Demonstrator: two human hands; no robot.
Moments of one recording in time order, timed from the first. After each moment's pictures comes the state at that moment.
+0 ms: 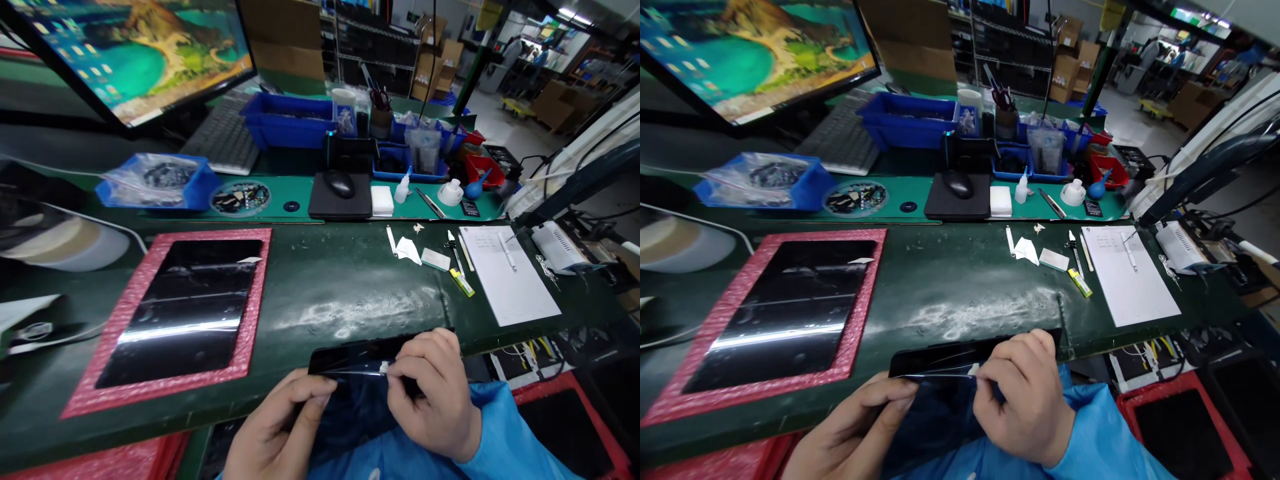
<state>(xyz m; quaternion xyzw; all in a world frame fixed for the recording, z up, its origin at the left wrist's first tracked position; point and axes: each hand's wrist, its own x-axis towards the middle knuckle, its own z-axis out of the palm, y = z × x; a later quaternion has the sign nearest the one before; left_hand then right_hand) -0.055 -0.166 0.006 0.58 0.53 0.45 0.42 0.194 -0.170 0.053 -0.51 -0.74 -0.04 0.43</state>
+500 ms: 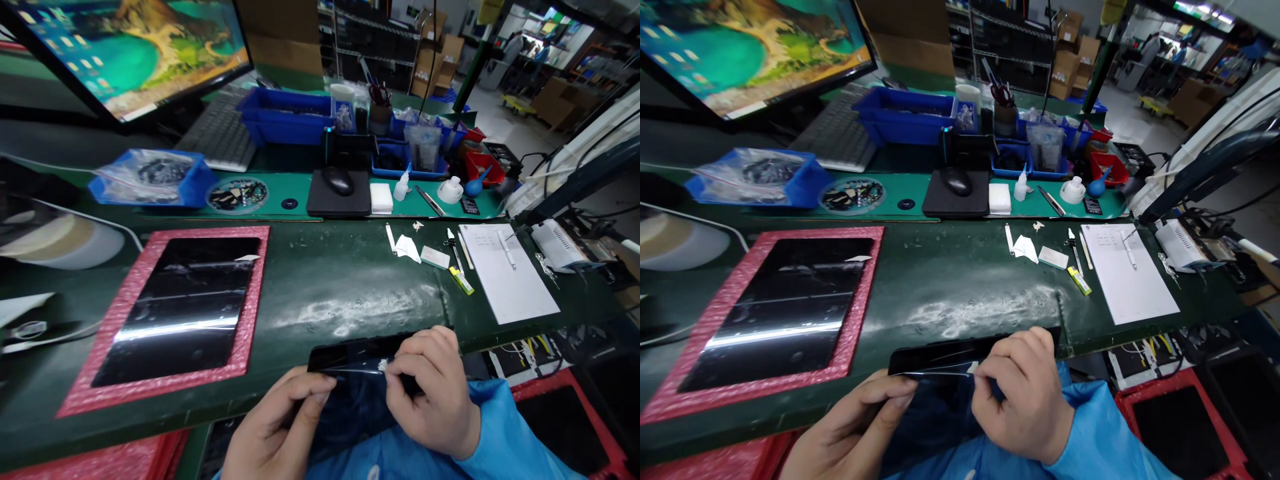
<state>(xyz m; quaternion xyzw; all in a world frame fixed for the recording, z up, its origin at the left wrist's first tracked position) -0.050 -0.161 0.014 0.58 0.54 0.46 0.41 0.194 -0.170 0.054 -0.52 -0.74 -0.02 0.42</state>
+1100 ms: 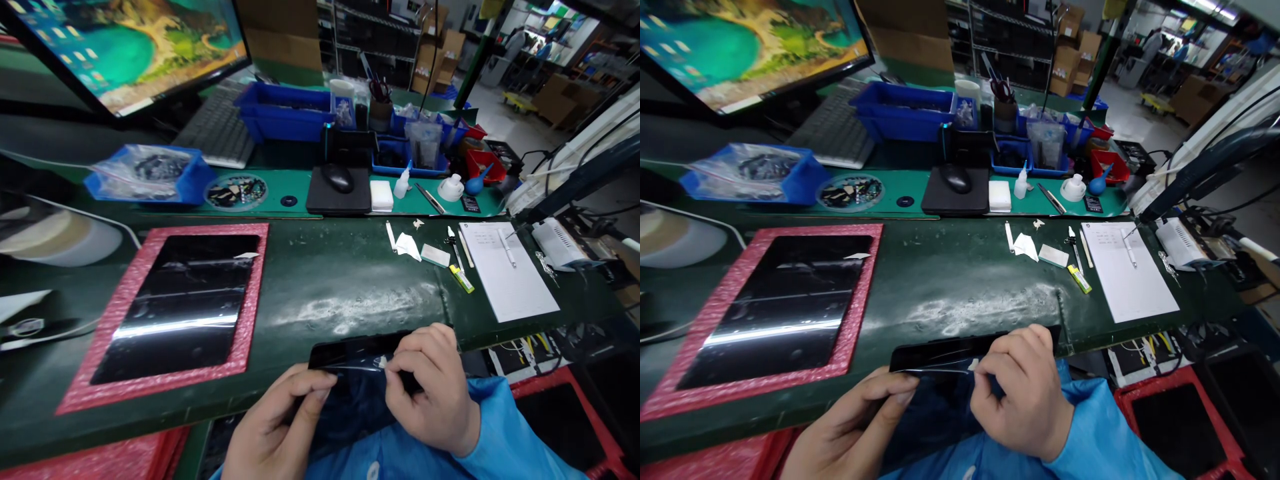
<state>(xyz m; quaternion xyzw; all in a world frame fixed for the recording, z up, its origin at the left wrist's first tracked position) -0.050 -0.161 0.018 0.56 0.55 0.44 0.43 0.194 -0.170 0.053 -0.52 -0.75 -0.01 0.42</state>
